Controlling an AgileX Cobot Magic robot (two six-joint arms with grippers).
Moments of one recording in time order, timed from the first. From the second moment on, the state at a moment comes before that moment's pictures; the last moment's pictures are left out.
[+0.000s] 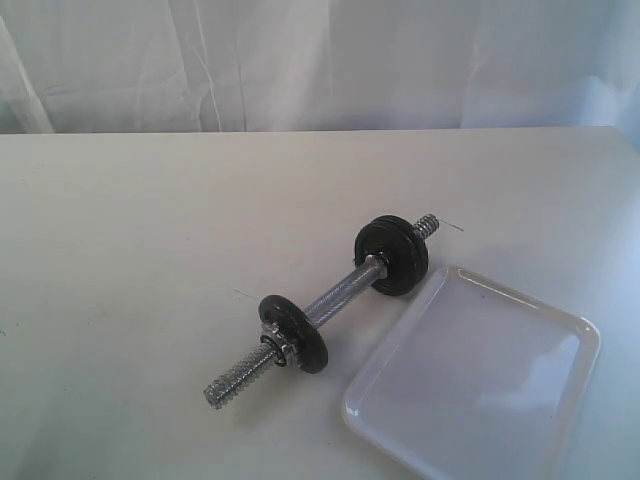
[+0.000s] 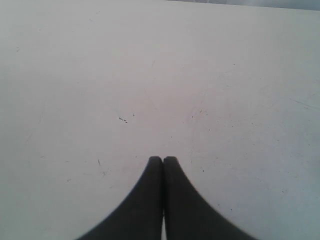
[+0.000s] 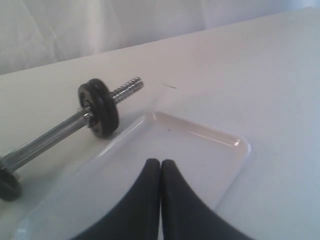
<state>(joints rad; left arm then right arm) -0.04 0.00 0.02 -0.11 0.40 0.00 0.21 0.00 0.00 -0.06 0.35 0.35</state>
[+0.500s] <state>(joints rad) -0.04 0.00 0.02 -0.11 0.40 0.00 0.08 0.00 0.00 0.06 0.34 0.35</state>
